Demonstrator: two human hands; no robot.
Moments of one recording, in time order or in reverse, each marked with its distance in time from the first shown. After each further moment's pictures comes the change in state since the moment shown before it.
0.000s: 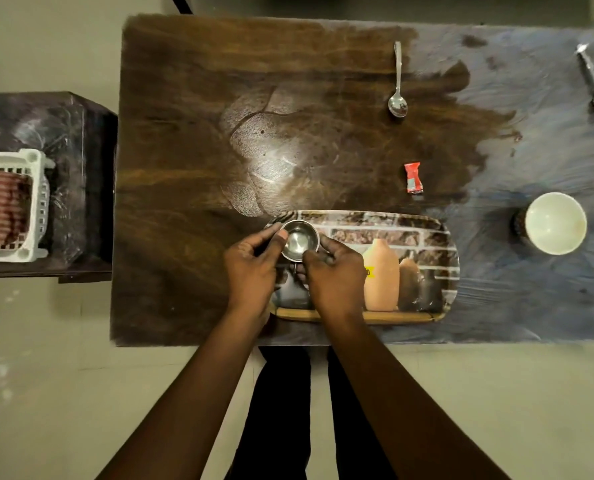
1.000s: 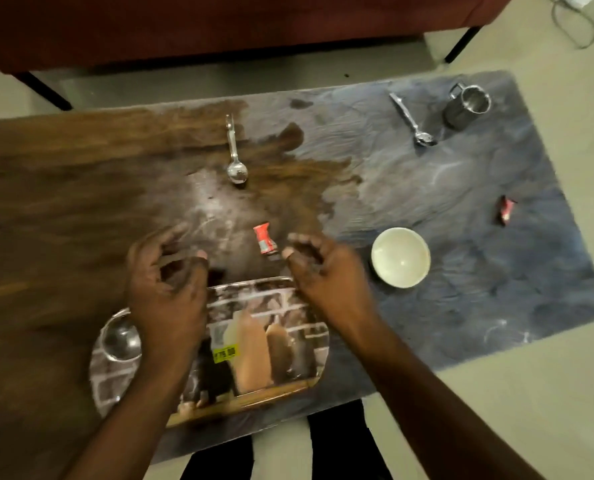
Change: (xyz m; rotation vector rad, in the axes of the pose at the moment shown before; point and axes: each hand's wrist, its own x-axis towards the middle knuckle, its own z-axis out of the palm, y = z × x) left_hand -0.015 0.030 0.160 0.460 0.030 0.714; right_hand 0.102 -0.063 -0.219 -0.214 0.014 -0.347
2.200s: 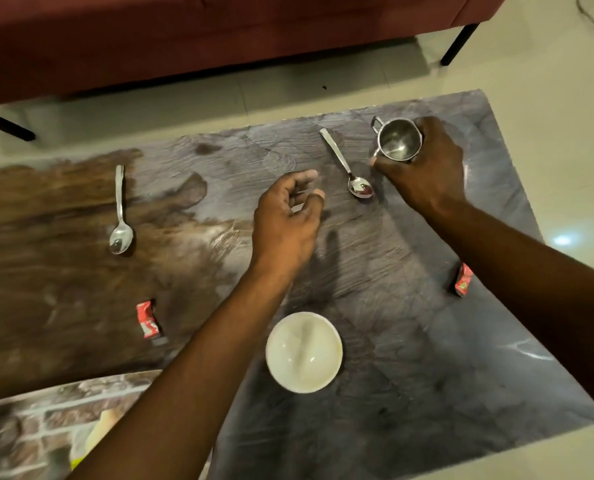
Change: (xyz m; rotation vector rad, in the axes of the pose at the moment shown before) left_hand 0.043 0.132 0.345 -0.158 -0.400 -0.123; right_hand 0.290 0.058 -0.293 -0.365 0.373 -0.131
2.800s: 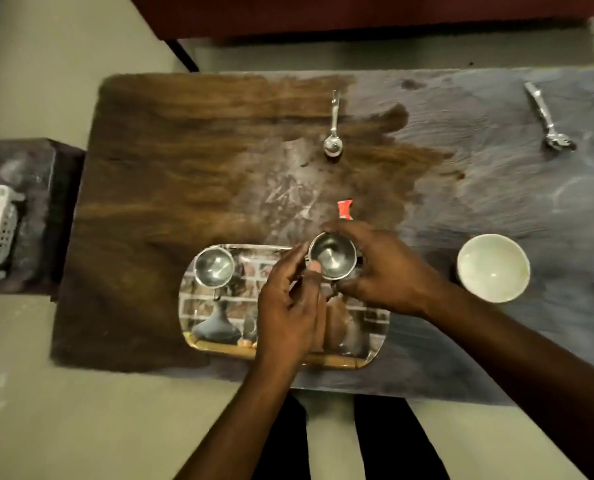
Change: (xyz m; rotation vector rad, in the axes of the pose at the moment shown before) left_hand -0.239 -0.099 -0.268 -0.072 0.320 -0.142; right_hand -0.331 -0.178 0.131 0.072 -0.879 -0.586
